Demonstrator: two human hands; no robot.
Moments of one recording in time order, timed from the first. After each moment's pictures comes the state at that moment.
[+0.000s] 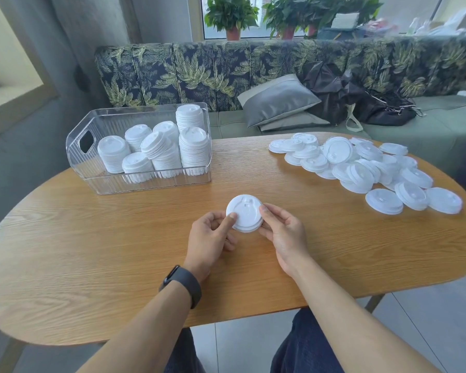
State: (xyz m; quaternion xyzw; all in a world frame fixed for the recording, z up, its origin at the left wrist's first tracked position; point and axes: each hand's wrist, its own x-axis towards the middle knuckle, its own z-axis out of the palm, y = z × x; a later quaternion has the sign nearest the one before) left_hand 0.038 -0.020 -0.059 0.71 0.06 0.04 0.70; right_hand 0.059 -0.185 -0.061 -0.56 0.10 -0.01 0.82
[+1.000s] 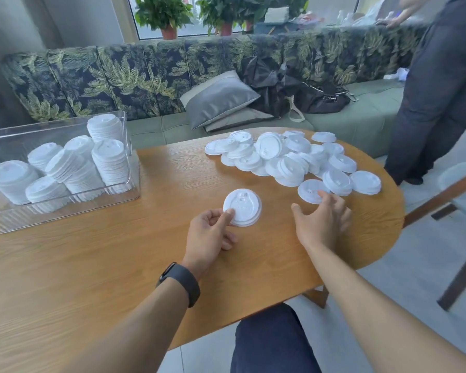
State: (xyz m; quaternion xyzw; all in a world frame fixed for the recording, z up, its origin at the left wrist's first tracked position) left_hand 0.080 -0.158 -0.052 0.71 0.04 -0.06 0.70; right_hand 0.081 -0.379 -0.067 -0.86 0.32 -0.24 0.32
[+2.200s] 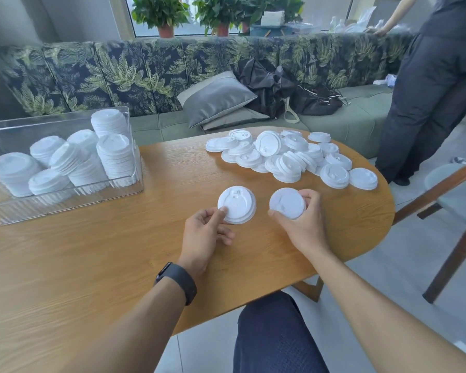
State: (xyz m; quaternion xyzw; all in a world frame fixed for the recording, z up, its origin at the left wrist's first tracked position) left_hand 0.065 -0.135 -0.056 0.65 0.03 -0.06 0.75; right_hand 0.050 -0.355 -0.059 -0.83 0.18 -0.20 0.48
